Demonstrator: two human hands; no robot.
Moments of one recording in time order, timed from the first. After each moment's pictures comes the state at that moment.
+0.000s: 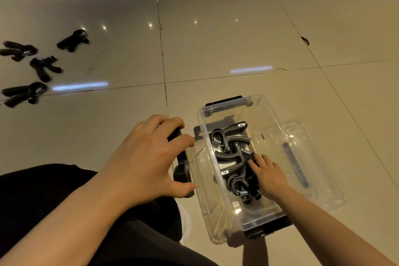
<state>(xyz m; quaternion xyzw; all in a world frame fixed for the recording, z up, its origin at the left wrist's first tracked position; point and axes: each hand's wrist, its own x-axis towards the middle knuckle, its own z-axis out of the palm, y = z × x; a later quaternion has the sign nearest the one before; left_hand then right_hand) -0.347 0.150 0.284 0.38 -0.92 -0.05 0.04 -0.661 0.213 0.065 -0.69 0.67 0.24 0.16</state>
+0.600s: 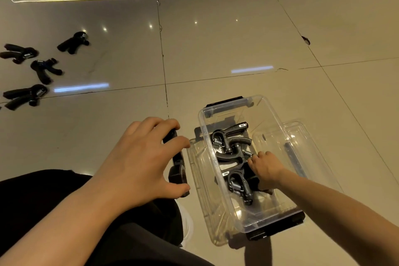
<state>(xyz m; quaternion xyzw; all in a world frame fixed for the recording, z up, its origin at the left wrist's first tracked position) -0.342 0.149 0.281 0.39 -0.92 -0.04 0.04 -0.660 0.175 0.081 -0.77 0.52 0.37 0.06</state>
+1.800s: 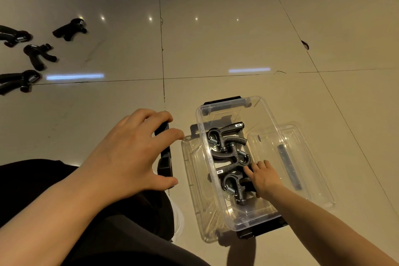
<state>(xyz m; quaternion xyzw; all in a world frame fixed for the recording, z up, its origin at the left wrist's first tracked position) -0.329 0.146 0.278 0.39 -0.92 -0.05 0.06 -0.667 0.206 0.058 -0.72 0.55 0.41 0.08</state>
